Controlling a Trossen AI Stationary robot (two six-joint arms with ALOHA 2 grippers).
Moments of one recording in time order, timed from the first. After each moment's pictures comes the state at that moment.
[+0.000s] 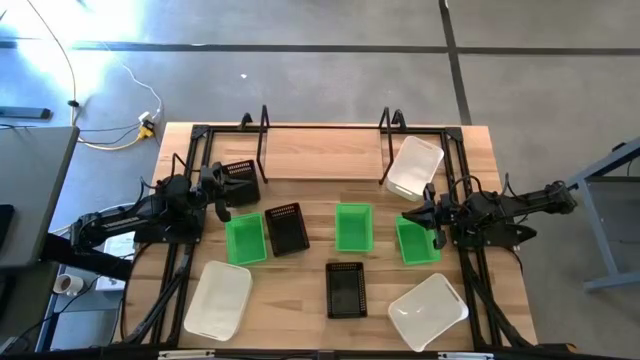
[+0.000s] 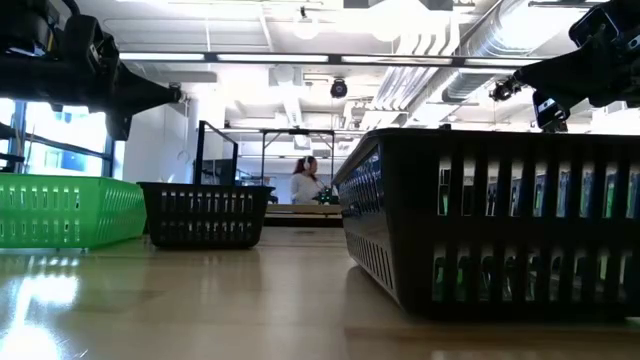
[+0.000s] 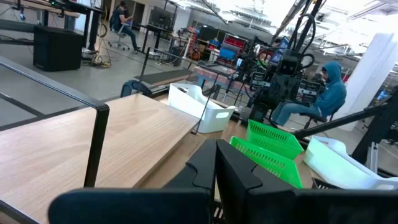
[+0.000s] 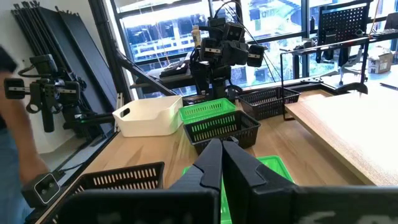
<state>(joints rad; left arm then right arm) 0.40 0.01 0.01 0.01 -0.01 -0.30 0.22 0.03 0.01 0.05 0.17 0.16</state>
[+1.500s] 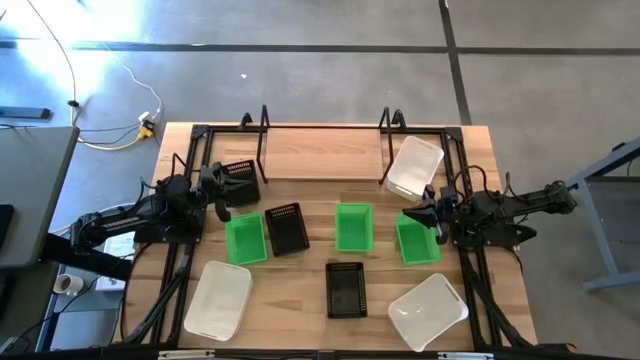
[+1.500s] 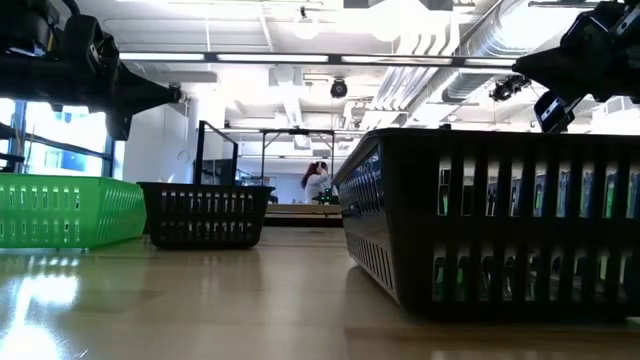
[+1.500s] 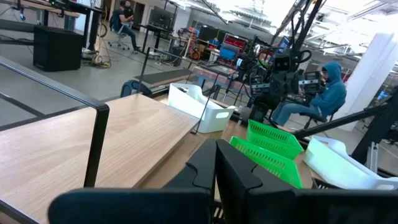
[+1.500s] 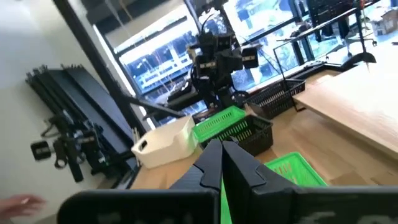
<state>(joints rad) 0.40 0.01 0.01 0.01 -0.01 -0.30 0.22 0.02 0.01 0.10 0.22 0.44</state>
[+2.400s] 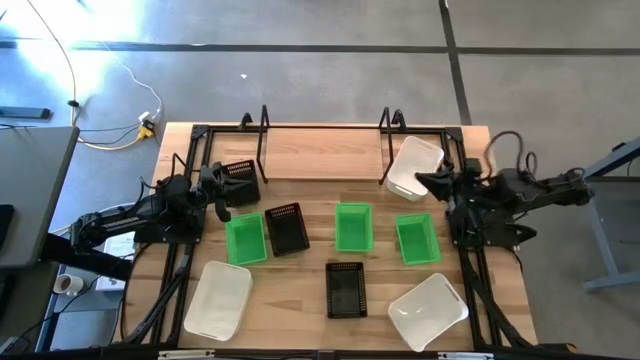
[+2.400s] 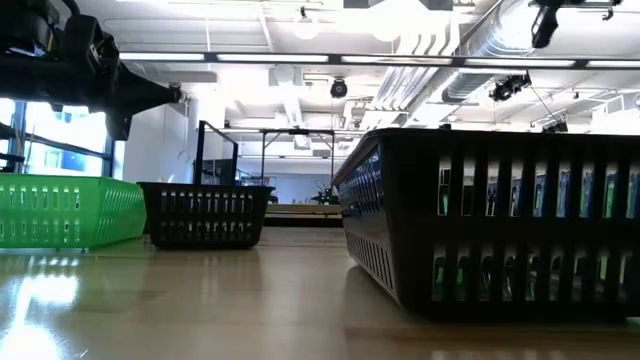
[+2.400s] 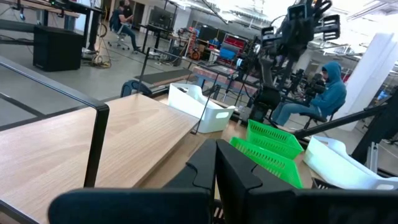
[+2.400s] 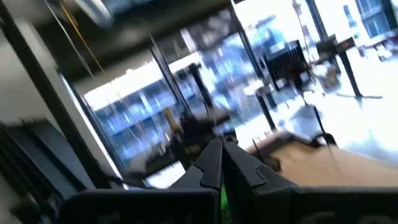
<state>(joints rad) 0.40 0.01 0.01 0.01 -0.01 -0.30 0.22 0.39 0.47 0.11 0.43 0.36</state>
